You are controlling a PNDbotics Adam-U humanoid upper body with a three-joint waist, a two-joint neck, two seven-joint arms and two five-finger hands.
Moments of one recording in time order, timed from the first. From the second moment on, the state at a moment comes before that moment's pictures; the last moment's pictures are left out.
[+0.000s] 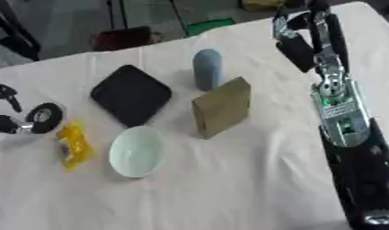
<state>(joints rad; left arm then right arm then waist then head) -0.56 0.54 -0.07 -1.18 -0.96 0.08 -0.47 -0.58 -0.30 -0.04 -1.51 0.41 -0.06 -0.07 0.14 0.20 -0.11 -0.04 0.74</state>
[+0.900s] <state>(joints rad) -0.61 0.45 -0.02 -1.08 -1.18 0.01 -0.43 -0.59 -0.30 -0.04 -1.51 0.41 -0.06 -0.07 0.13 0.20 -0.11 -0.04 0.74</state>
